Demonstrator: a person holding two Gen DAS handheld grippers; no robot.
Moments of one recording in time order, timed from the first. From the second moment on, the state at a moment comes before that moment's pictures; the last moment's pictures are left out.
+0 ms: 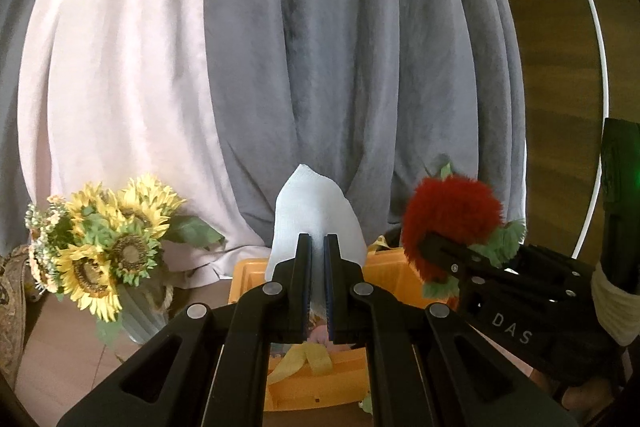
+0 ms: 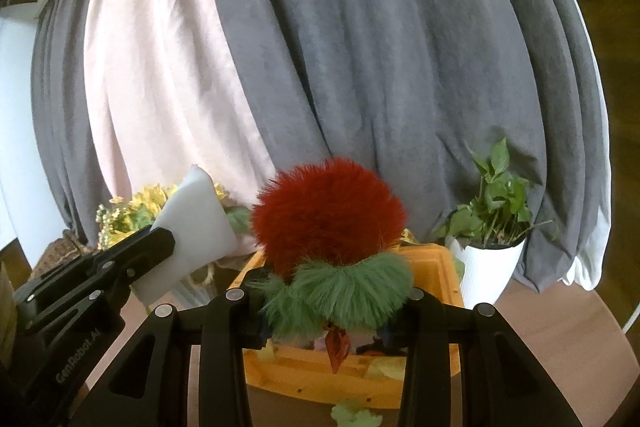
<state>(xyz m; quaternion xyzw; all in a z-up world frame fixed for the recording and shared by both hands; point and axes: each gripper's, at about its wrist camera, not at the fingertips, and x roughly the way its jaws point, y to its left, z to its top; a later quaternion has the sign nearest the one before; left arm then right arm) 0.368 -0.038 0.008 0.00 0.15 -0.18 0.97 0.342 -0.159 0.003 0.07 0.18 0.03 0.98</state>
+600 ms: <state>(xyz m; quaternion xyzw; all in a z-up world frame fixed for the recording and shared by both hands) 0.437 -0.055 -0.039 0.01 0.22 -0.18 0.96 0.418 -0.179 -0.043 0.08 0.25 0.03 0.97</state>
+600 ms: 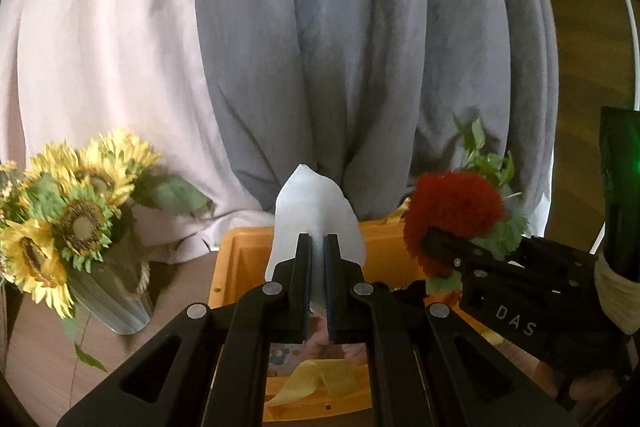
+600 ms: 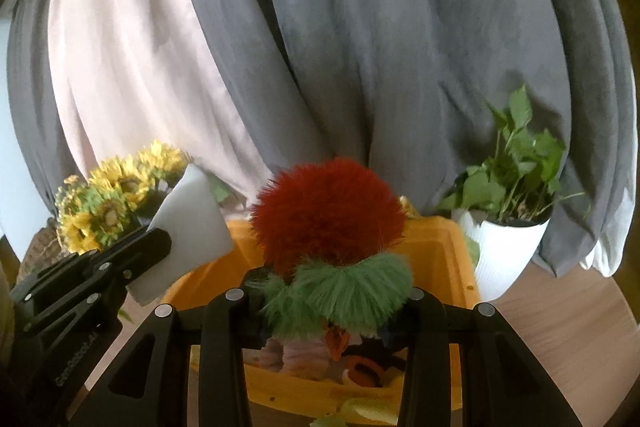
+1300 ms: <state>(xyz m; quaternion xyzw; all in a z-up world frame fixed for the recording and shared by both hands) 0.464 -0.058 -0.071 0.02 0.27 -0.16 0.95 0.457 -0.186 -0.085 0.07 0.33 0.02 0.94</state>
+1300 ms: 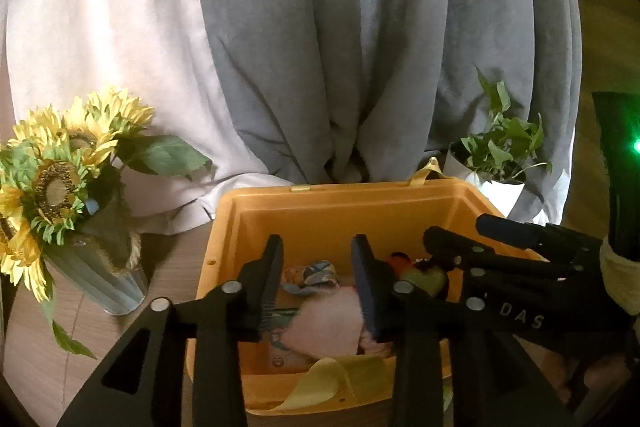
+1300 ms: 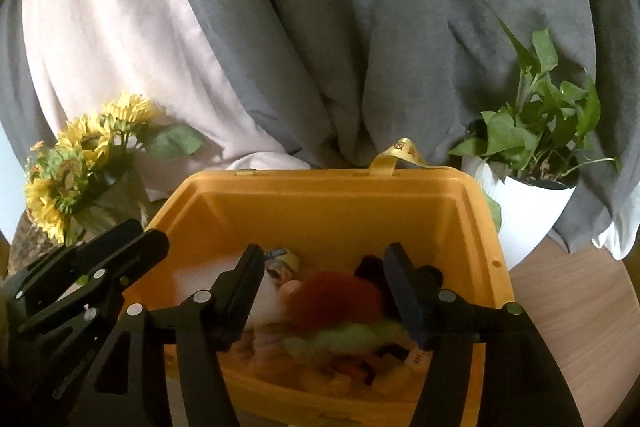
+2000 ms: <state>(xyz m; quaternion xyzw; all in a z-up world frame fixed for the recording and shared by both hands) 0.422 -0.039 -0.046 0.01 0.25 -0.13 0.96 0.417 -0.180 -0.058 0.06 0.29 0.00 0.96</state>
